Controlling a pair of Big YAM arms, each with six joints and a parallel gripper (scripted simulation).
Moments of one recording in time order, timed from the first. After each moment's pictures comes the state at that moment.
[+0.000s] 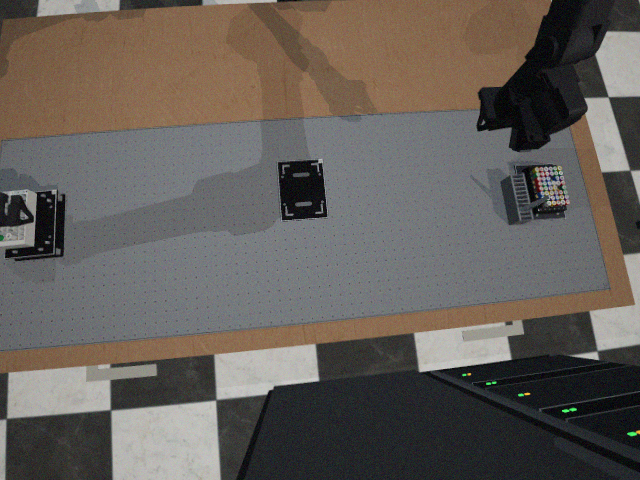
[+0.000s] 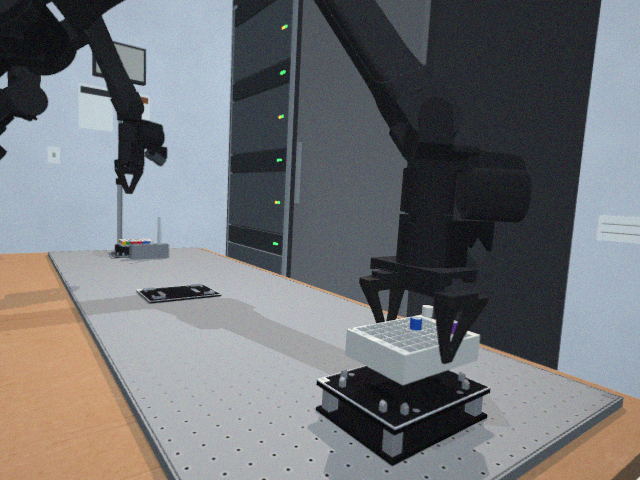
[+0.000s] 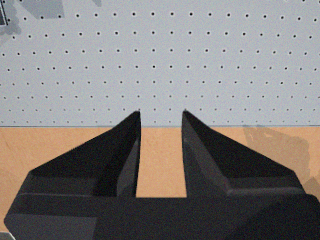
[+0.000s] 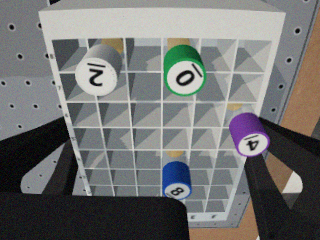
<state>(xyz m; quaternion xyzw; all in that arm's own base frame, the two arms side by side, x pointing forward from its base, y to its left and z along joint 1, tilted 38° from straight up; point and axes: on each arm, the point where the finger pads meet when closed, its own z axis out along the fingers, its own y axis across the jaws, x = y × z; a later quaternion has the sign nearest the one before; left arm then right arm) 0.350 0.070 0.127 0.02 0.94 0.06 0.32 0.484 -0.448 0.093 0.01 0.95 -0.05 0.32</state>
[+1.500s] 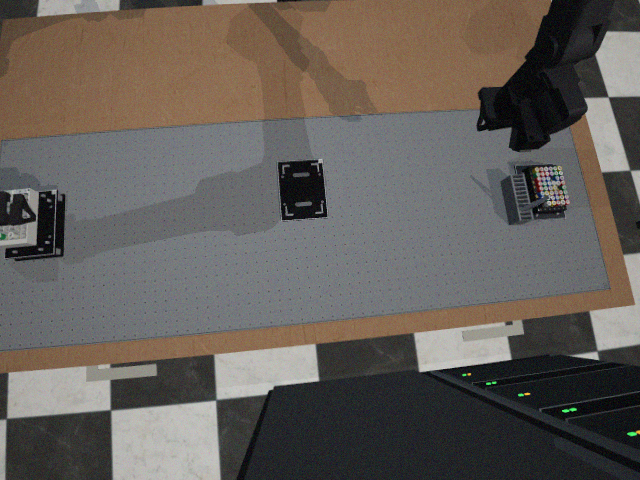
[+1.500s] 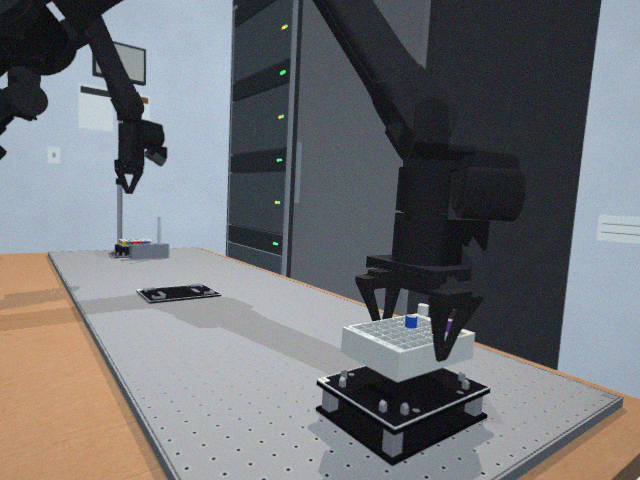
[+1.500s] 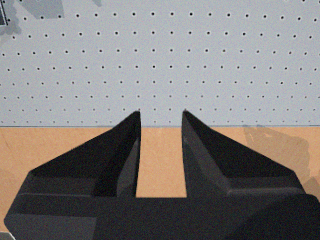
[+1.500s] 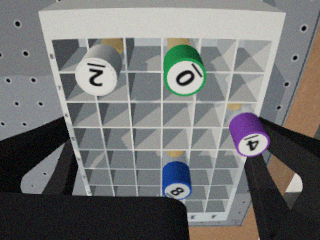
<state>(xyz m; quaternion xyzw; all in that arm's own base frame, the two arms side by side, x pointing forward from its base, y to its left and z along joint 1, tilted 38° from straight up) 0.350 0.070 0.127 0.02 0.94 0.06 0.32 0.482 -0.443 0.092 0.01 0.95 -0.05 0.32</state>
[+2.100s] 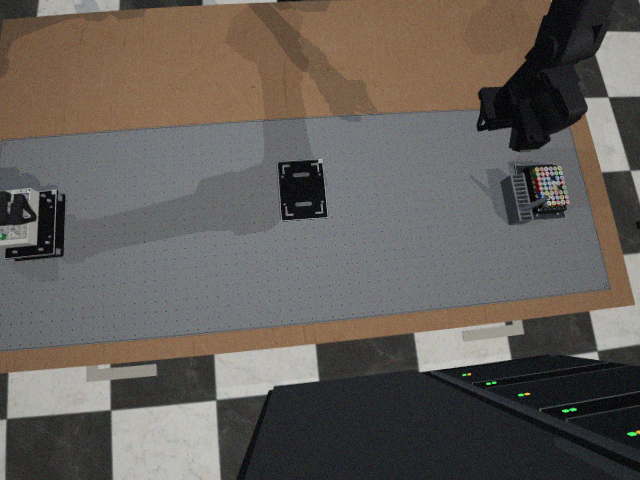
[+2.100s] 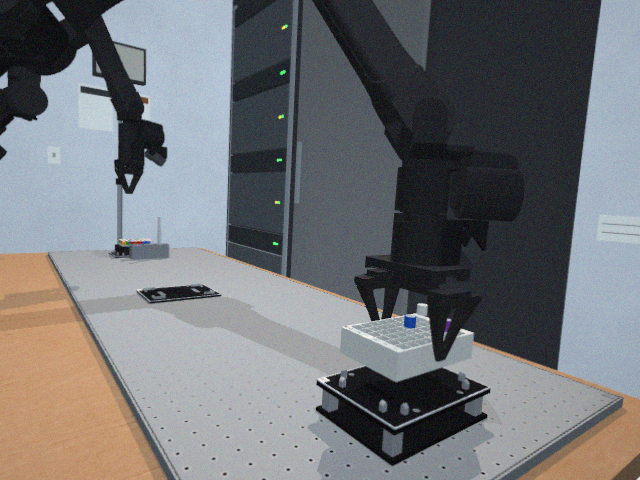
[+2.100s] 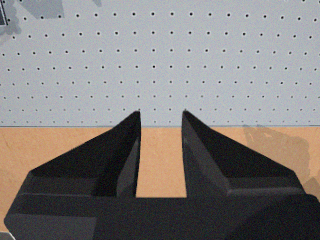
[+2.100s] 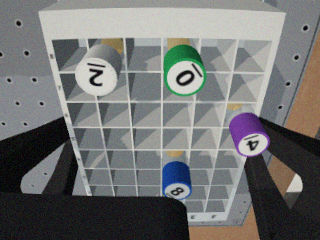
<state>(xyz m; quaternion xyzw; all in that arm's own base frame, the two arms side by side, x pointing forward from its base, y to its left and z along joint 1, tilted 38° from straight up) 0.350 0.070 0.127 0.02 0.94 0.06 0.32 0.482 -0.442 0.092 0.01 0.95 -0.05 0.32</state>
